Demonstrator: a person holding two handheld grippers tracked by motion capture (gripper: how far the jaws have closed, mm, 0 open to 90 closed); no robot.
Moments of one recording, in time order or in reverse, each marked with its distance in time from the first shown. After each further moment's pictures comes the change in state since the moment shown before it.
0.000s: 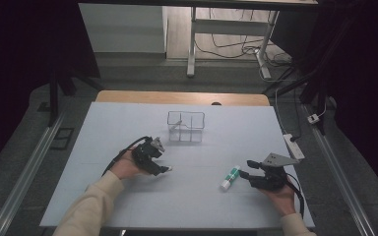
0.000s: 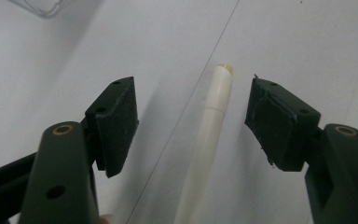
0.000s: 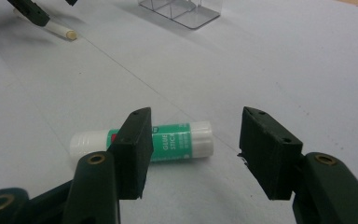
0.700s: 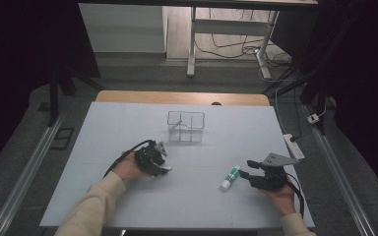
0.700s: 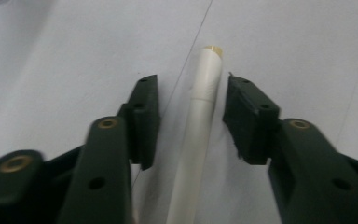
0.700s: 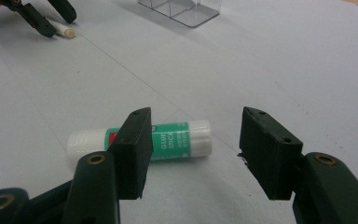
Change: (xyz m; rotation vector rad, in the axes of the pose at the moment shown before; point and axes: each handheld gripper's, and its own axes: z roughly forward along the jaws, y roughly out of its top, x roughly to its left) left arm -0.003 0.000 0.011 0.048 -0.043 0.074; right arm -0.001 0.000 0.000 0.008 -0.006 -0.003
